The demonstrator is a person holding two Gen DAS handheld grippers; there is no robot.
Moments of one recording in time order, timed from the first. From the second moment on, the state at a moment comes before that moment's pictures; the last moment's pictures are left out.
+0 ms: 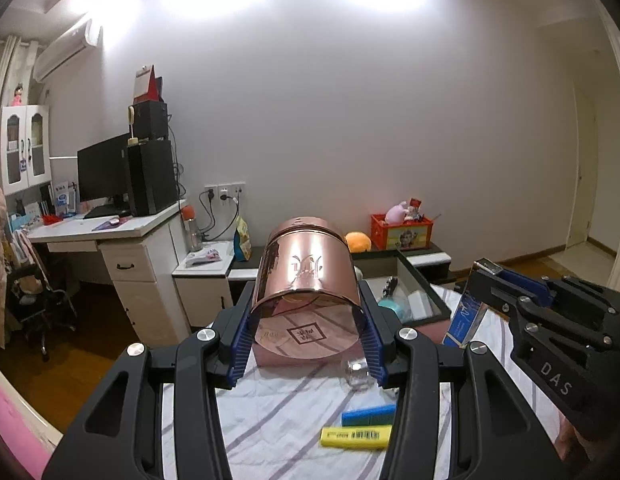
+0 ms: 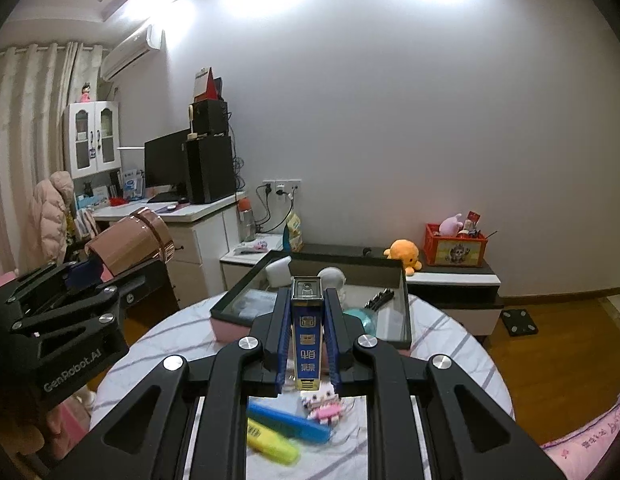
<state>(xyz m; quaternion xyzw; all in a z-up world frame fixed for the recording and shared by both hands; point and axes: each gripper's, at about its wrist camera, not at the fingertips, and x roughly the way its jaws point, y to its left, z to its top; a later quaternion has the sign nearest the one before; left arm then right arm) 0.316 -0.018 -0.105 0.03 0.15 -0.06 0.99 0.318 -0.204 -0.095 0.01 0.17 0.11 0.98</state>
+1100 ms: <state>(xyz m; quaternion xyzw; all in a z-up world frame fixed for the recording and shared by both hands) 0.548 -0.060 -0.211 0.05 0.33 -0.08 0.94 0.515 -0.232 -0.159 -0.03 0.29 0.02 0.96</state>
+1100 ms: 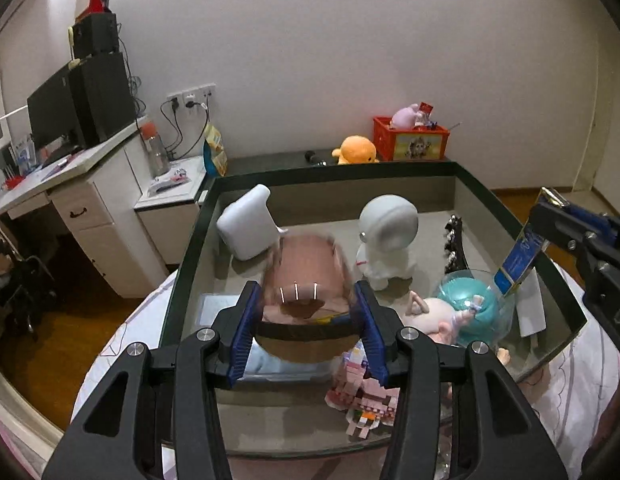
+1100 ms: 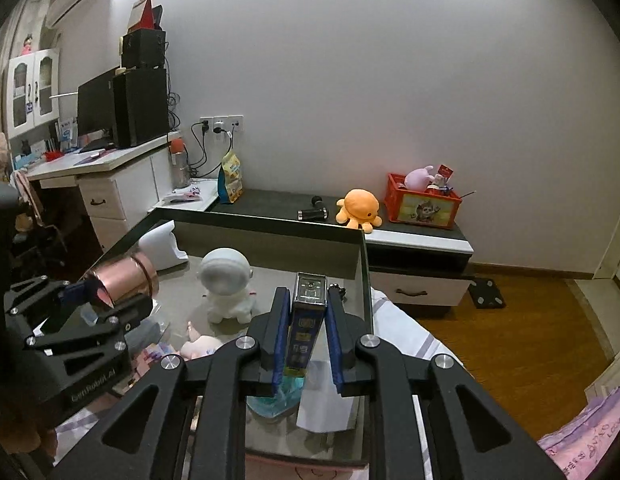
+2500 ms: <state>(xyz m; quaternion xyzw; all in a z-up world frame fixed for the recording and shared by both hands) 0.287 -0.007 -0.111 0.02 0.15 -0.05 0.99 0.315 -0.212 -0.103 0.00 0.22 0.07 0.97</state>
